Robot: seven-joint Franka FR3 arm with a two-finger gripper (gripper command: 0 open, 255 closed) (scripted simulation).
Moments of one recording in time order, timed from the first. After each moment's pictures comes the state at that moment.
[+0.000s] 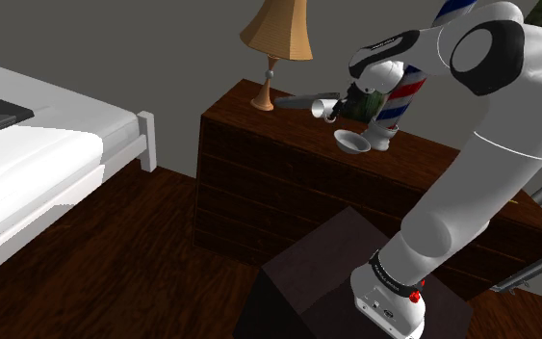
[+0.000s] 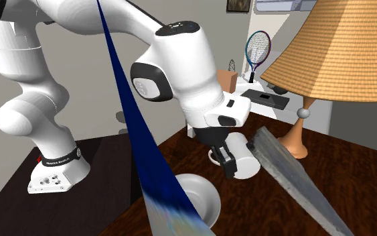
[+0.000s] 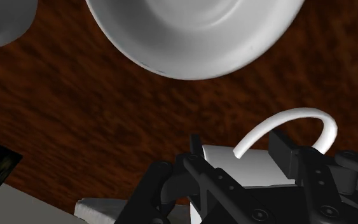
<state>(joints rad) -0.19 0.12 -0.45 -2.06 0.34 2.44 -0.85</state>
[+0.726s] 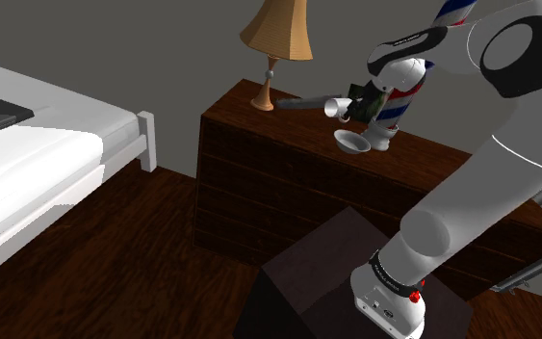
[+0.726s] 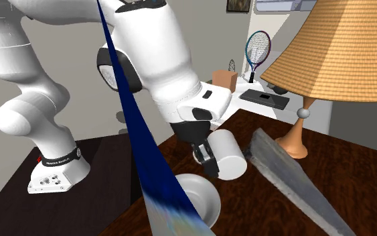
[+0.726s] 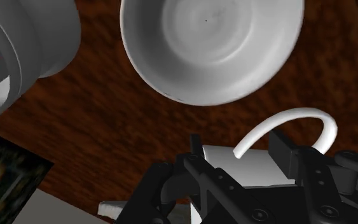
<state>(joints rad) -0.21 -0.02 -0.49 -2.14 0.26 2.39 -0.86</state>
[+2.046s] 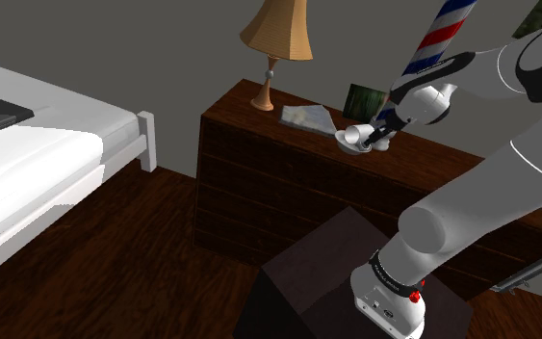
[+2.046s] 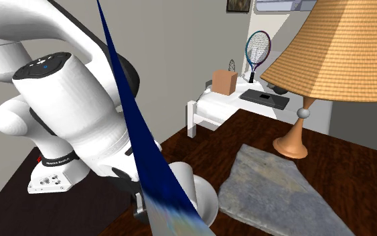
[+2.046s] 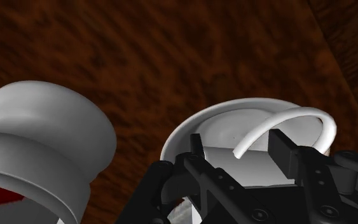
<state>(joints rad) -0.28 -0.16 -0.62 -2.43 0.26 2.53 -1.09</state>
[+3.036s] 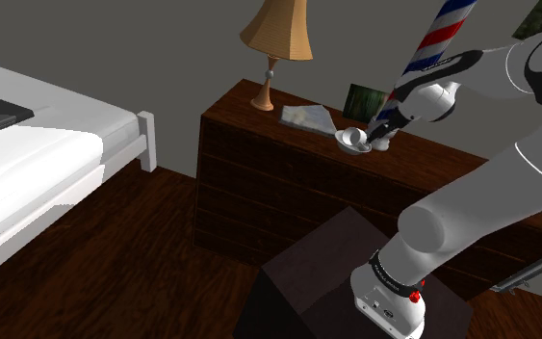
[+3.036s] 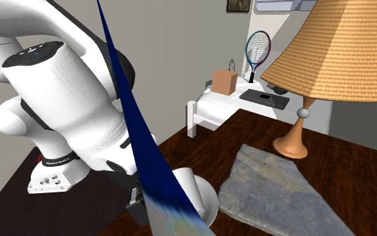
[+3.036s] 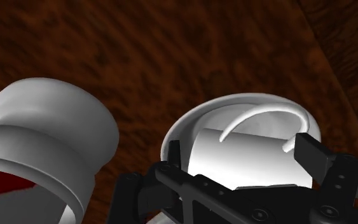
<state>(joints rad) -0.30 -0.20 -0.61 -2.43 0.22 2.50 -1.06</state>
